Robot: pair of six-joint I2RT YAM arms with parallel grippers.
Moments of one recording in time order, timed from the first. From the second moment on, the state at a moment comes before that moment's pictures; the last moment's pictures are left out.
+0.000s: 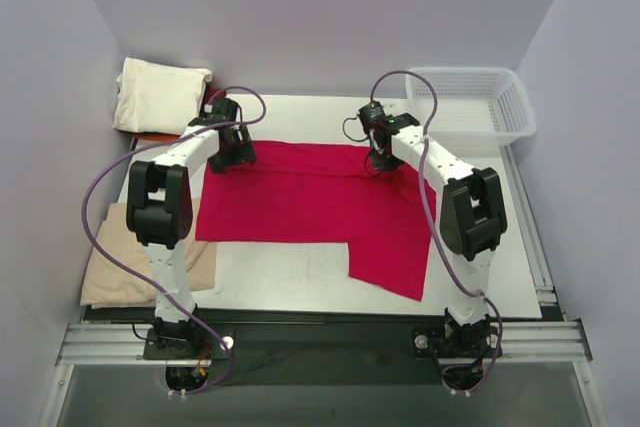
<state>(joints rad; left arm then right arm) -0.18 2.06 1.60 -0.63 -0.13 -0.49 0.43 2.01 1.64 -0.81 0.41 0.32</state>
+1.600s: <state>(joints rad) -0.30 1.99 1.50 -0.57 -0.11 -0.46 0.28 1.81 1.27 -0.78 0.31 0.51</state>
